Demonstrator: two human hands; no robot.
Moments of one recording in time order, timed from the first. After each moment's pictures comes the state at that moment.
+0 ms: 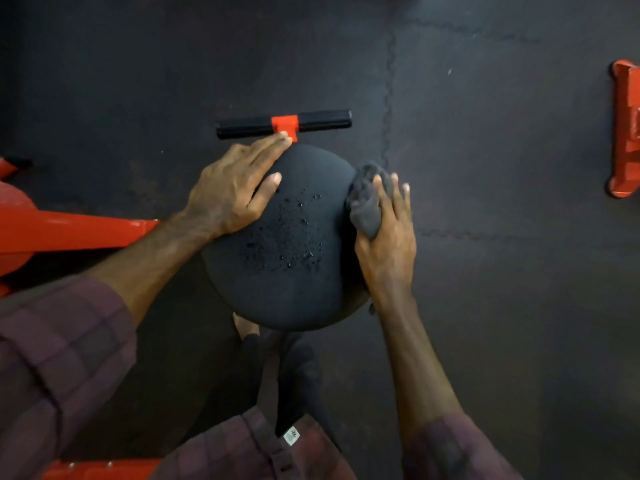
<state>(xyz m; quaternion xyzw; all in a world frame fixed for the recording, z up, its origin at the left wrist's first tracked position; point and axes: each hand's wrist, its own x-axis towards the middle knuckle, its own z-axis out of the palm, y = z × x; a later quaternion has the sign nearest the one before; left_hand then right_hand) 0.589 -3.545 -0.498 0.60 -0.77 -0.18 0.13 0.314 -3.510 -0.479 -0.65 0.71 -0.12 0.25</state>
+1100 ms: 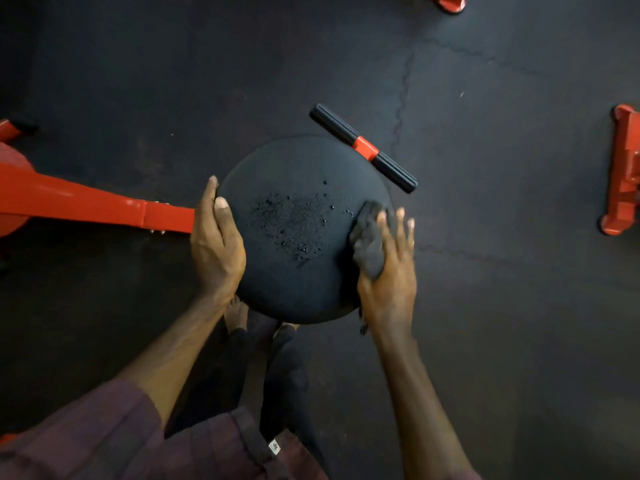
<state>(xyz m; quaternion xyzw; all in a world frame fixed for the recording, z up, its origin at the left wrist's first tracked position) 0.552 -3.430 -0.518 0.80 -0.32 -0.26 0.44 0.300 -3.458 -0.476 -0.68 0.67 -0.13 0.26</state>
